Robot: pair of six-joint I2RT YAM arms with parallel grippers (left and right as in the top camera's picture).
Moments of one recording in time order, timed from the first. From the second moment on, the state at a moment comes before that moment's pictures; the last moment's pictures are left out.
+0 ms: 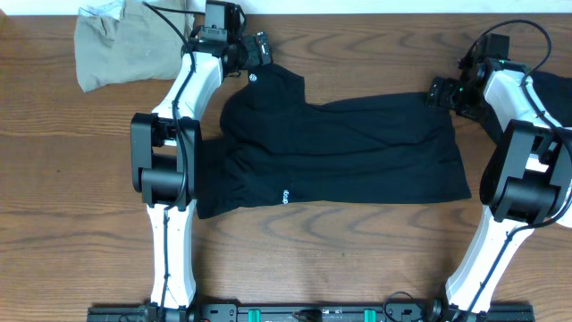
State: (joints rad) left arm -0.15 2.40 1.99 -0.49 0.23 -0.37; right arm -0.20 2.25 1.70 -0.74 -0.10 0.15
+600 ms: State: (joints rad) left arm -0.16 2.42 1.99 -0.49 0.22 -0.35; right arm -0.20 2.25 1.70 -0.73 -0.10 0.14
